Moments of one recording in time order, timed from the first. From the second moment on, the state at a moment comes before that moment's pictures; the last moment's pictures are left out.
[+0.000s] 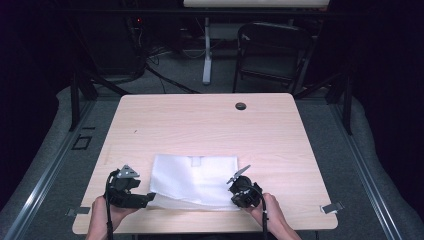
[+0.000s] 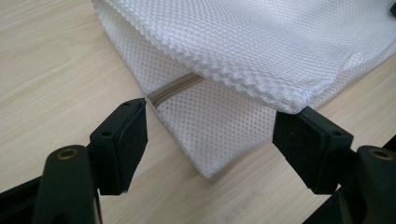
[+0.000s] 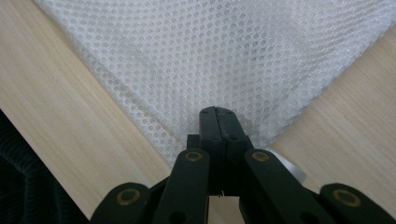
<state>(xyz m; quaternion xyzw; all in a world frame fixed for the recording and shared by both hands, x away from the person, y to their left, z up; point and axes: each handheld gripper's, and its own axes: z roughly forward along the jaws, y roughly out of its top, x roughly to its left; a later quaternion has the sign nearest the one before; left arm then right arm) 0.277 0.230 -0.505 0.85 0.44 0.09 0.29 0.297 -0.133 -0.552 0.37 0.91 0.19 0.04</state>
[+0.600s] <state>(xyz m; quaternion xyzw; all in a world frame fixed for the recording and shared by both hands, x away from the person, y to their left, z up) 0.277 0.234 -0.502 0.84 0.43 0.10 0.32 0.298 -0.150 -0.550 0.40 0.90 0.17 0.03</state>
